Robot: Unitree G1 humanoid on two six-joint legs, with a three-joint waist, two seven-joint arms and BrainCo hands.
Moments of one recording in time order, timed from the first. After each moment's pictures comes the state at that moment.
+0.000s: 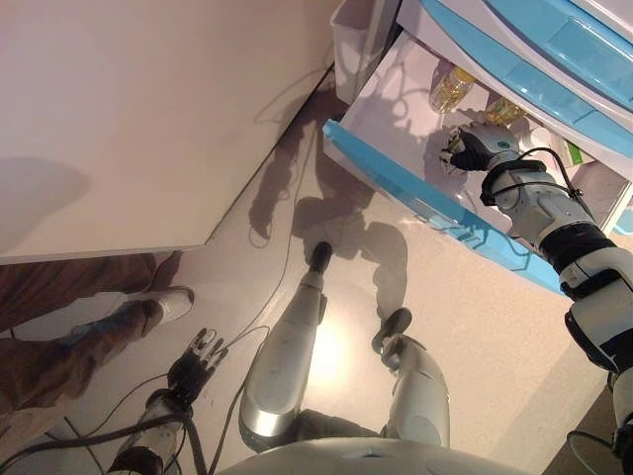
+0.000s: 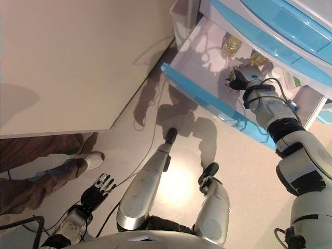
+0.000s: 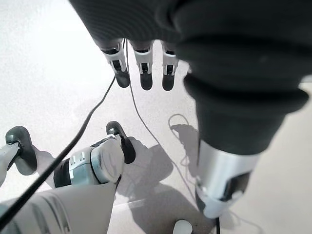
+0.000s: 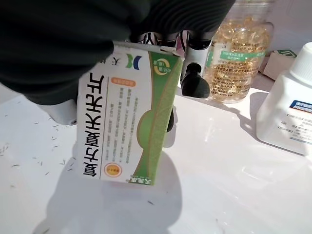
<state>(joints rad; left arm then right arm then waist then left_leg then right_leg) 0.05 0.38 -0.08 0.85 -1.15 0.00 -0.32 -1.00 -0.80 0.76 0.82 -0.44 -0.03 -0.17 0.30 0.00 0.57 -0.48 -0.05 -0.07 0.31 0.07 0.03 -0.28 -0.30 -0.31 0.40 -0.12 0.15</state>
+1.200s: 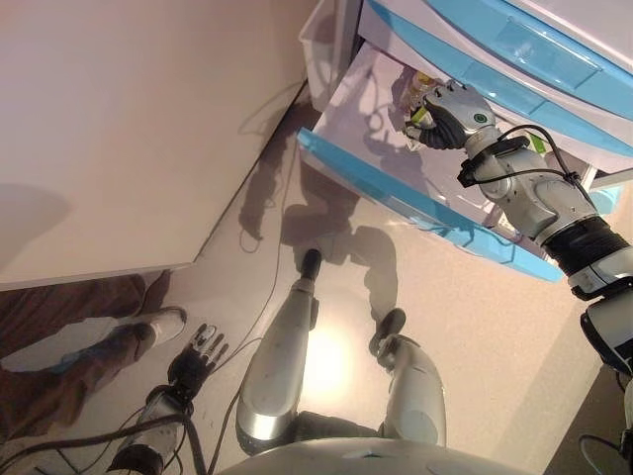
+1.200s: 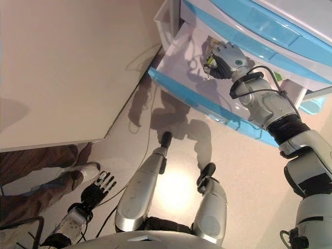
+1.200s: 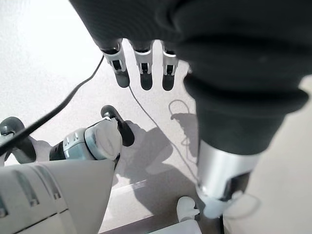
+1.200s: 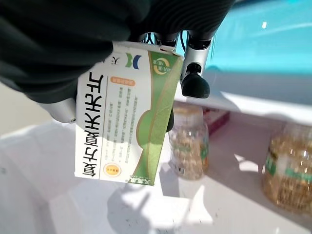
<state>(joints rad) 0.05 0.38 -0.07 0.83 -1.15 0.00 -0.31 -0.99 -0.88 0.71 0.39 -0.50 -0.07 -0.20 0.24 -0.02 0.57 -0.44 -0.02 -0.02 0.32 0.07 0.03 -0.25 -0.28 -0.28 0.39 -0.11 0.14</state>
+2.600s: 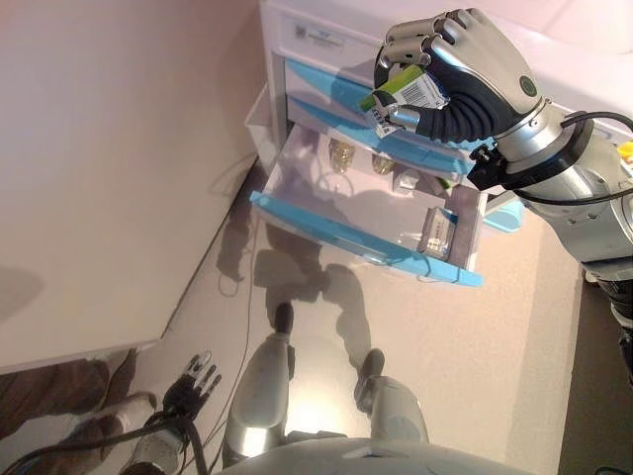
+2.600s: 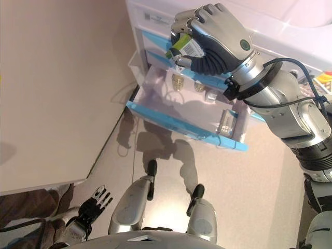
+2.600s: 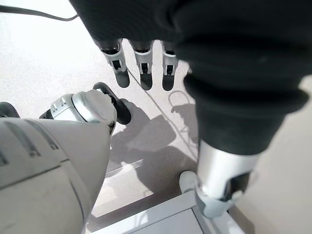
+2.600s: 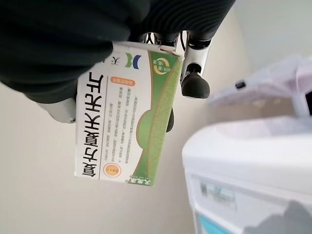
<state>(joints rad) 0.09 0.29 0.07 1.01 -1.02 0.00 -0.30 -0.78 -1.00 0.32 -0.32 -0.31 -0.19 -0.06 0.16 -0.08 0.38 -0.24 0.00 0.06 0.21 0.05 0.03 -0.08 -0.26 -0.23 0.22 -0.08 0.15</state>
